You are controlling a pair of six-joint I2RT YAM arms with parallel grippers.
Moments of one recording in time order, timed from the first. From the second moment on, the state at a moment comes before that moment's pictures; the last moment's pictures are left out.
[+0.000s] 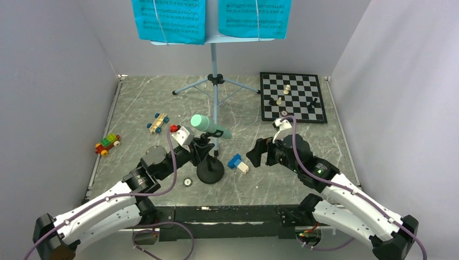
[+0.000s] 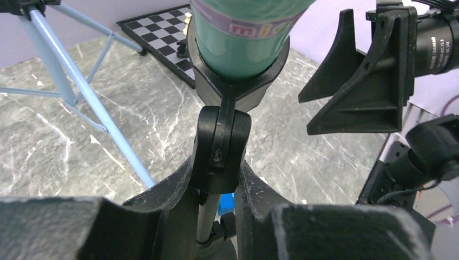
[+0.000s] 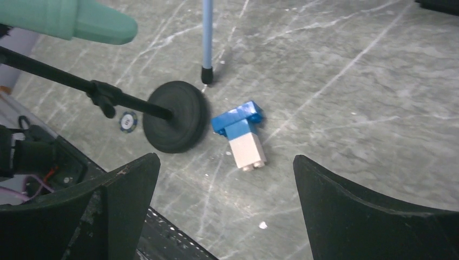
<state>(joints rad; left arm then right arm) -0.82 0.69 0.49 0.21 0.06 -0.17 0.76 0.72 0.67 -0.42 0.07 0.44</state>
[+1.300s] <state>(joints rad) -1.04 0.72 0.42 0.38 -0.36 -0.15 0.93 1.22 0.61 0.27 -0.16 0.46</state>
